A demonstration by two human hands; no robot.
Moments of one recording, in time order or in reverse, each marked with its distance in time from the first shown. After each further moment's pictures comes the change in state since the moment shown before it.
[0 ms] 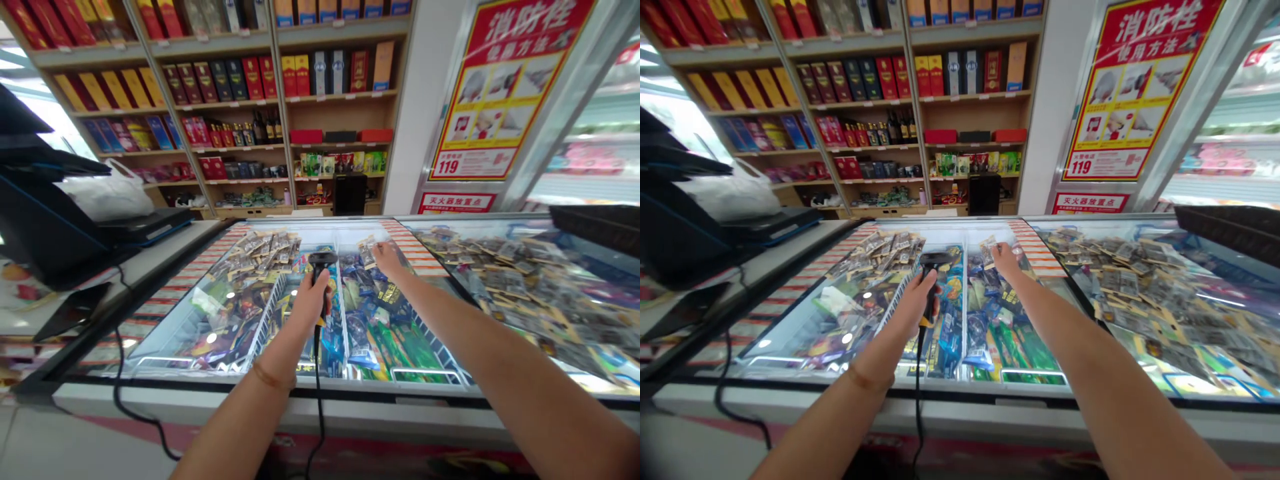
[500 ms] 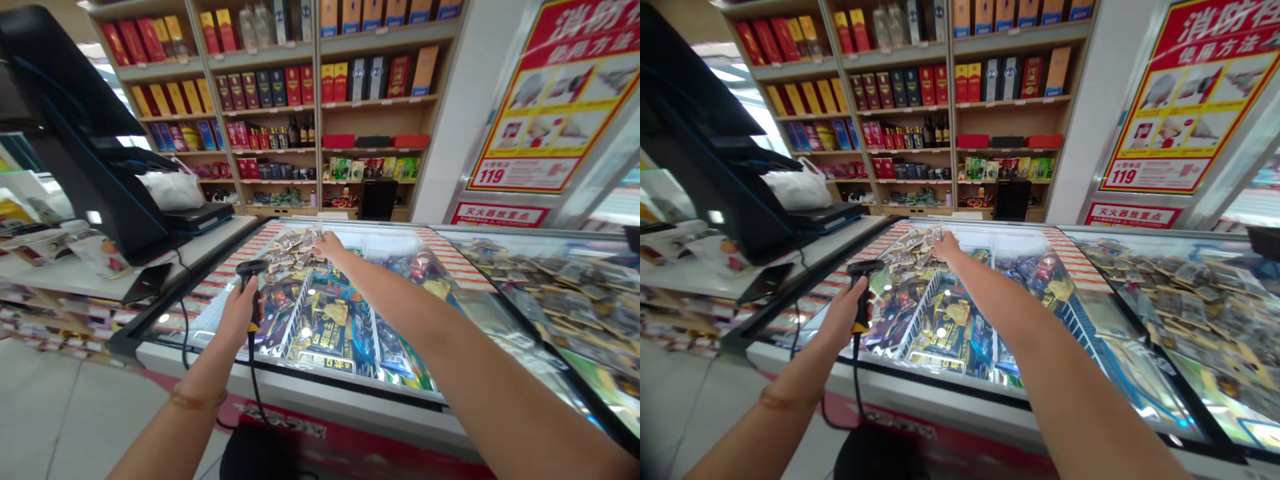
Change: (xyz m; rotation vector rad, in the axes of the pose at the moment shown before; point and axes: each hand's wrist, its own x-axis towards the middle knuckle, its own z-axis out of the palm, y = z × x) left_hand -0.046 0.040 -0.185 0.089 0.533 -0.051; right_hand -0.074 -0.170 0.192 0.348 -0.489 0.087
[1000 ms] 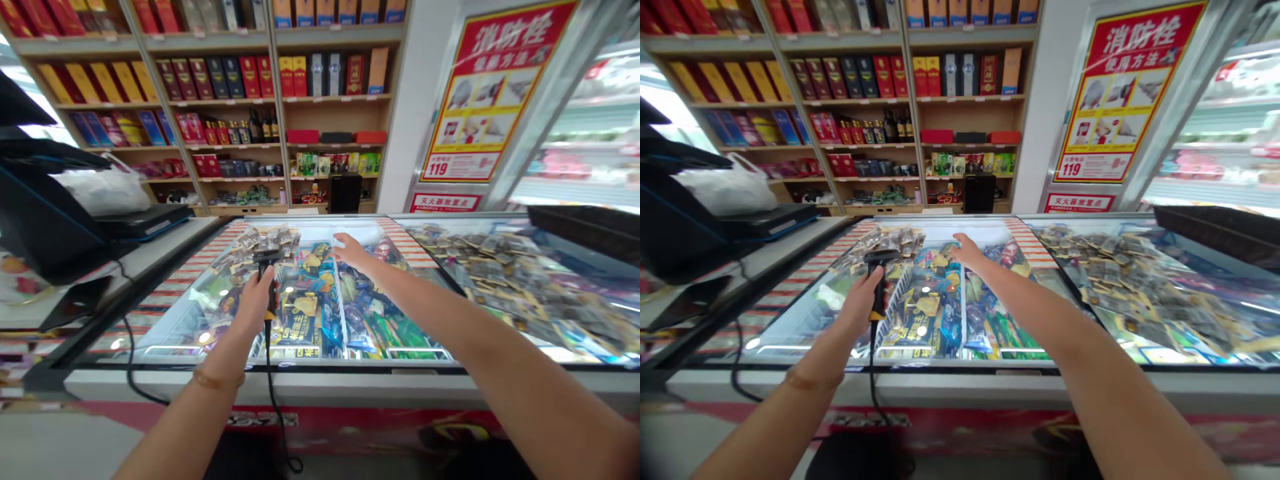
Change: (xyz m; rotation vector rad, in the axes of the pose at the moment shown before) left_hand -0.018 -0.014 0.091 -0.108 -0.265 0.065; right_hand -0.044 0.050 -0.156 -0.160 0.081 -0.126
